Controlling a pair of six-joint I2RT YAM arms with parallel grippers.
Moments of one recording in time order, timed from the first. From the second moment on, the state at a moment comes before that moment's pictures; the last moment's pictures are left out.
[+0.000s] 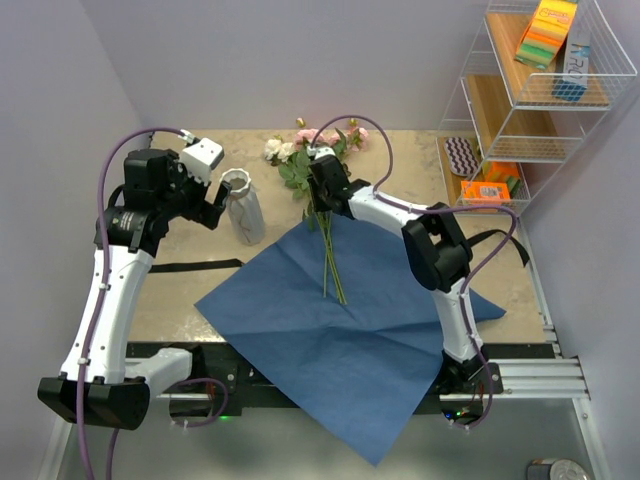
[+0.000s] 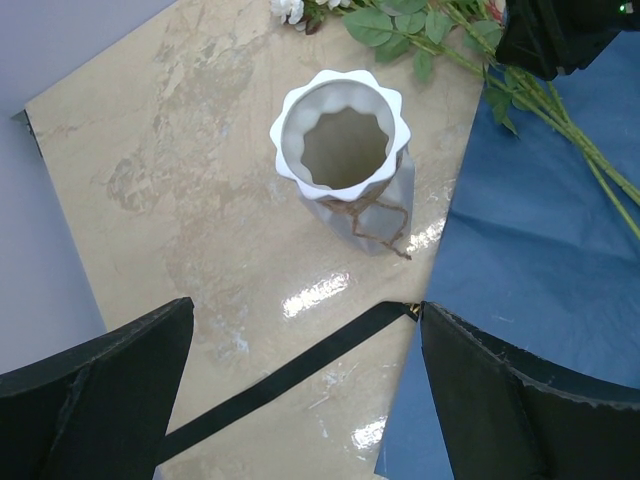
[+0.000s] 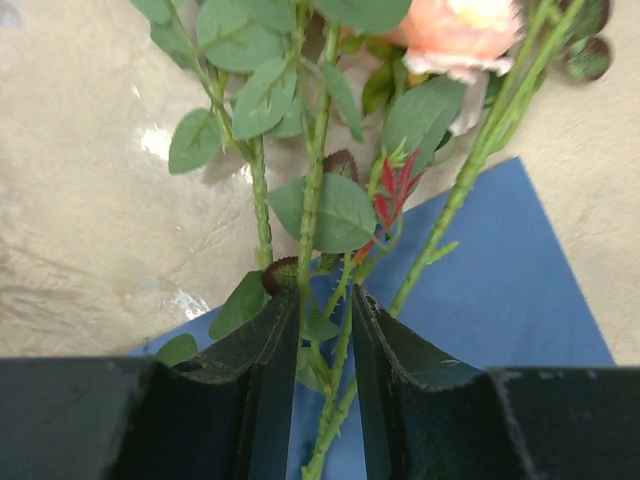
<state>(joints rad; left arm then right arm) -0.10 1.10 1.32 -0.79 0.18 0.37 0.64 2.17 1.67 -0.24 0.24 0.25</state>
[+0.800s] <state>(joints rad) -0.10 1.10 1.33 -0.79 0.18 0.37 0.64 2.25 1.73 -0.28 0.19 0.25</state>
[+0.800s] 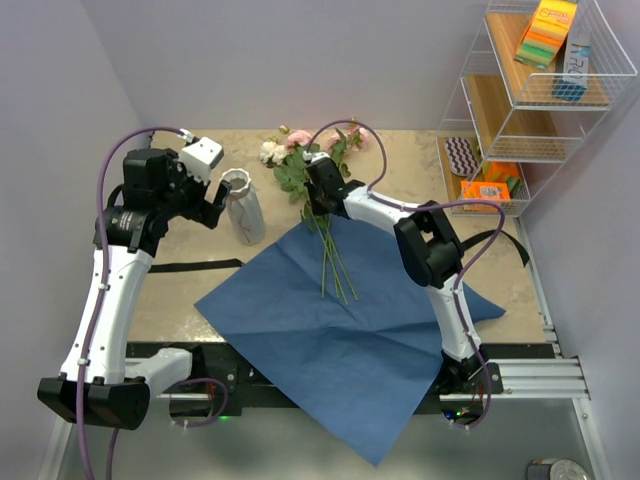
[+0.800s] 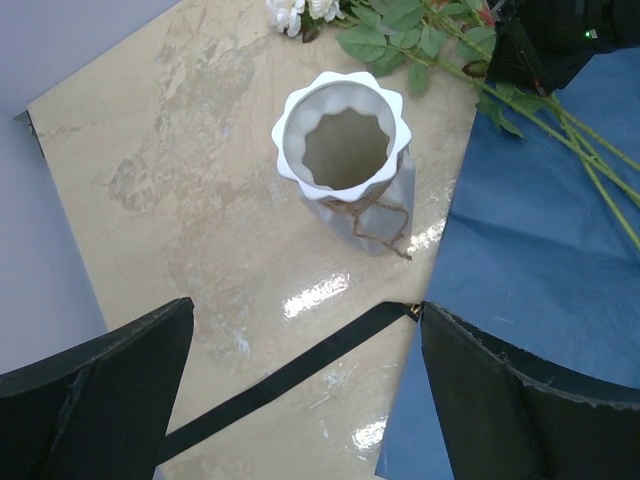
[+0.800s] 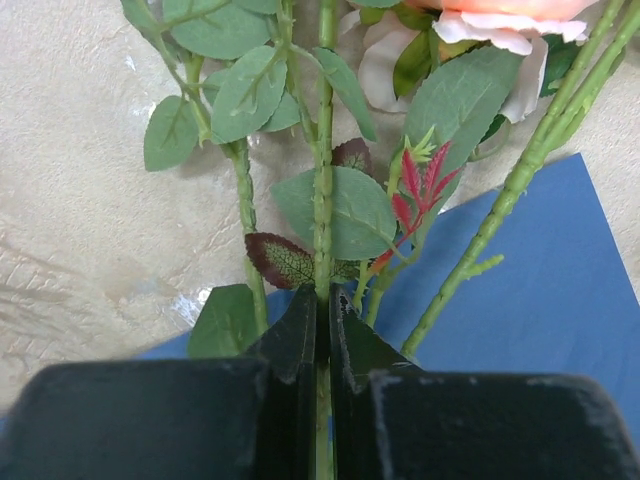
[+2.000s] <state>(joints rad) 0.18 1.17 1.37 -0.62 0.17 0.12 0.86 1.81 1.91 0.45 0.07 0.17</state>
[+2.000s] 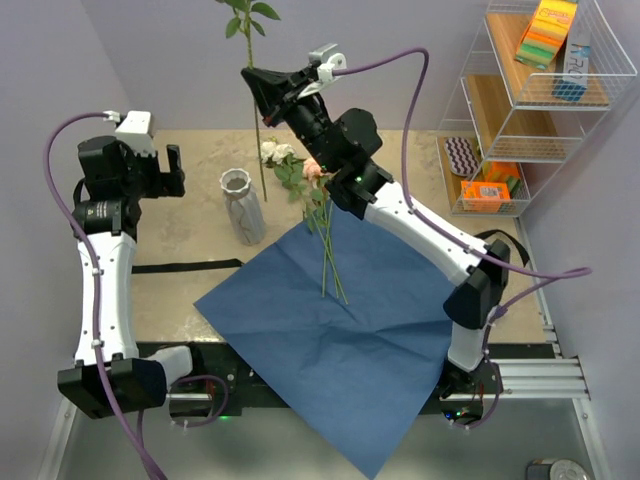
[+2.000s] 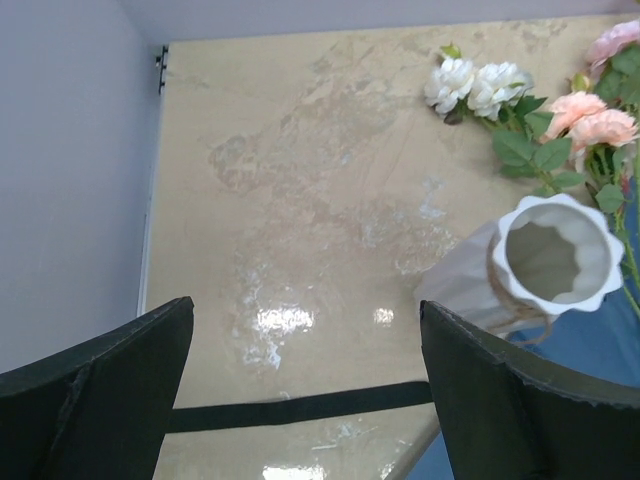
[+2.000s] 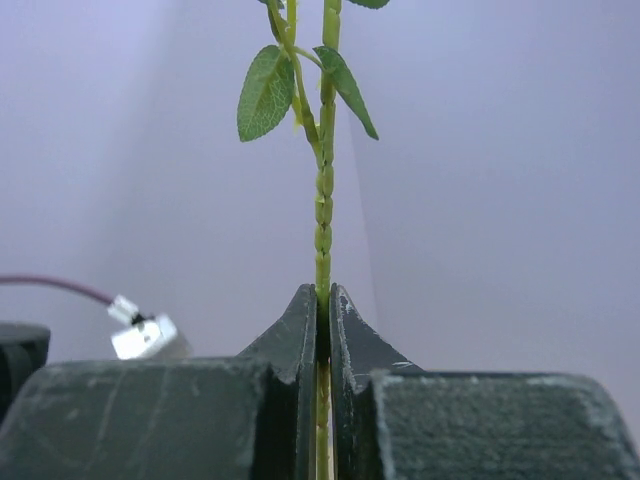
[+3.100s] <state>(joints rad) 0.35 1.17 1.32 -0.72 0.40 0.25 0.90 2.13 1.95 0.65 0.06 0.07</state>
